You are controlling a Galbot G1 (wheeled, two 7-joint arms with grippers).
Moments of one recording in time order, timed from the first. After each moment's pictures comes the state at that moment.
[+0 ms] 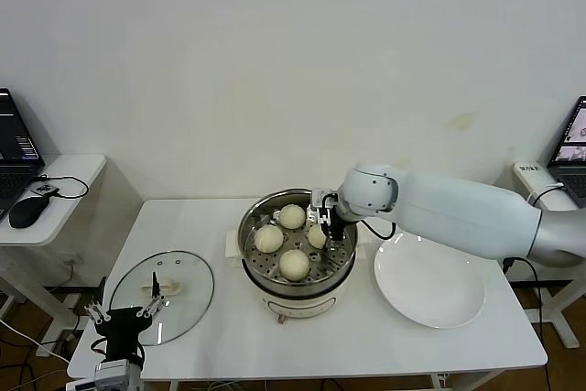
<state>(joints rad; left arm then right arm) 1.69 -1.30 -0.58 -2.16 -0.01 0.08 -0.39 0.37 0.96 -1.16 1.52 0.39 -0.72 -0.71</state>
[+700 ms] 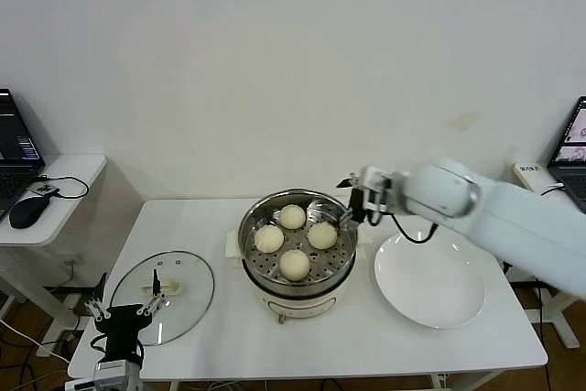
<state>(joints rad) 1.69 -1.29 -0.59 -2.14 0.01 0.05 -0.37 0.03 0.58 -0.69 1.84 0.58 -0.56 -0.33</state>
